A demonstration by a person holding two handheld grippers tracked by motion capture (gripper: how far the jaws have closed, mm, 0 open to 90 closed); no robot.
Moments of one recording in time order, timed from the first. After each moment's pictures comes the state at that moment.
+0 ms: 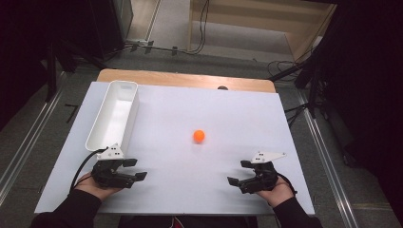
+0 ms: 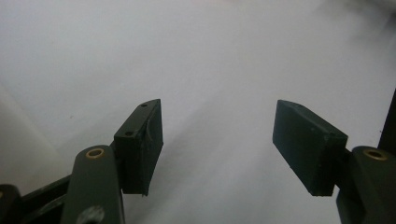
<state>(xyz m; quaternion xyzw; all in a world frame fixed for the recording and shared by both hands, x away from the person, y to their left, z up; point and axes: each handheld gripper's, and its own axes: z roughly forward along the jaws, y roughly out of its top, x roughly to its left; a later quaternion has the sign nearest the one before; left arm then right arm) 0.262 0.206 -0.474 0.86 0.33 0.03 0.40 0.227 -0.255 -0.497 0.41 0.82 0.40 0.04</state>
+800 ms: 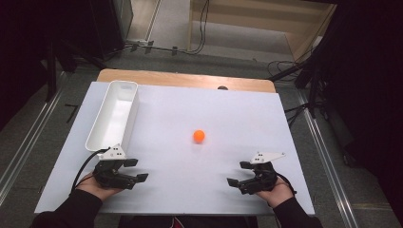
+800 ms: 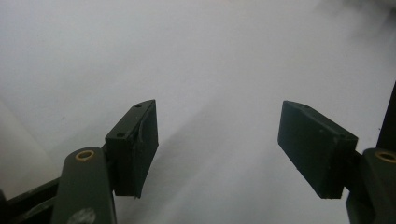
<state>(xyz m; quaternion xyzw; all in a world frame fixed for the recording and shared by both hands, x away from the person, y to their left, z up) 0.264 0.203 -0.475 0.86 0.32 0.03 0.39 0.227 -0.254 -0.499 0.41 0.82 0.40 0.03</state>
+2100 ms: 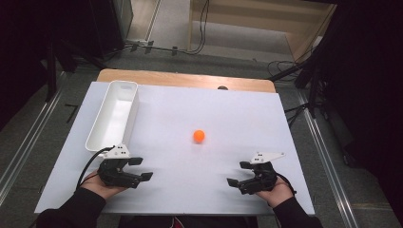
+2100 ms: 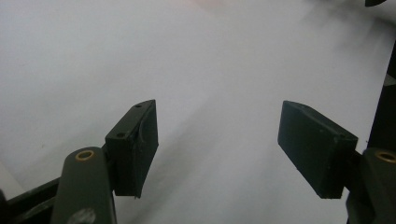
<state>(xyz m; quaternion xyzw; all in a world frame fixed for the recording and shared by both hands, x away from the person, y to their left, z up) 0.265 0.189 -0.471 0.86 0.31 0.02 0.40 0.227 -0.254 -0.499 0.41 0.82 0.40 0.03</state>
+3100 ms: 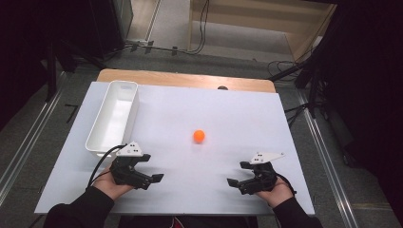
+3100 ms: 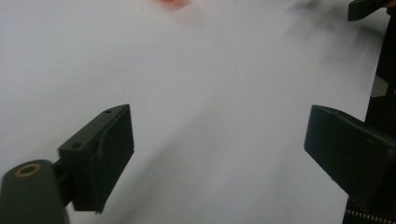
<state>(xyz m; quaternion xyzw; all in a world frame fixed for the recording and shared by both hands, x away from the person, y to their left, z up) 0.270 0.160 -0.470 0.86 0.30 0.01 0.41 0.227 -0.254 -0.500 0.41 0.82 0.39 0.04</state>
